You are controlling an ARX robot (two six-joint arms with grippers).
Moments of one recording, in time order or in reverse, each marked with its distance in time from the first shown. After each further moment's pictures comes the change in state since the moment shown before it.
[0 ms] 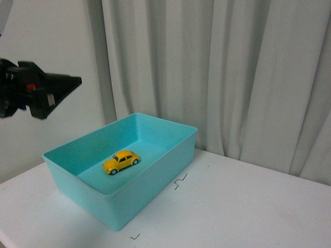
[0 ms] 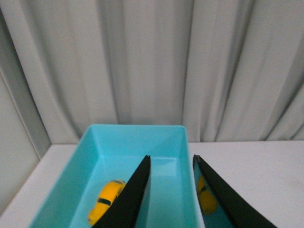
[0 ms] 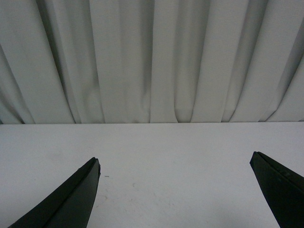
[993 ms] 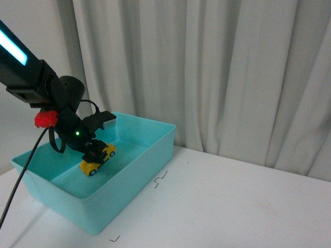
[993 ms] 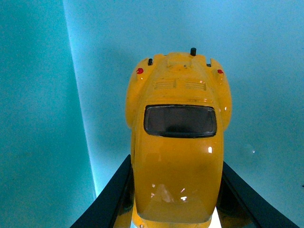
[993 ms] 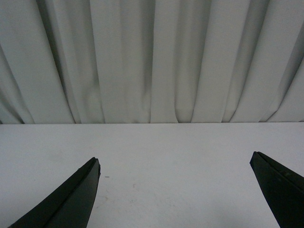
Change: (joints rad) left arm -0.085 1.368 1.265 -0.930 -0.368 0.615; right arm 0.000 -0.001 0.000 0.000 0.000 0.000
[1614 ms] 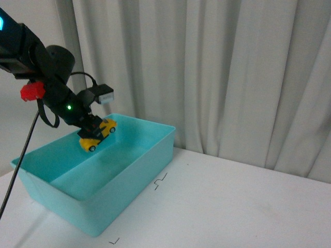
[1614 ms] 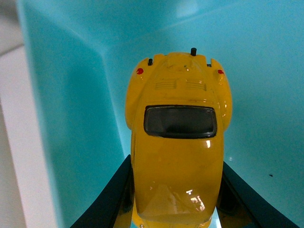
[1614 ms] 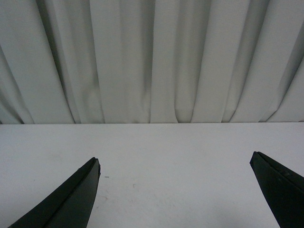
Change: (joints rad) left arm 0.012 -0.133 0.022 -0.060 0.084 0.093; right arm 0.000 0.000 0.000 0.000 0.000 0.000
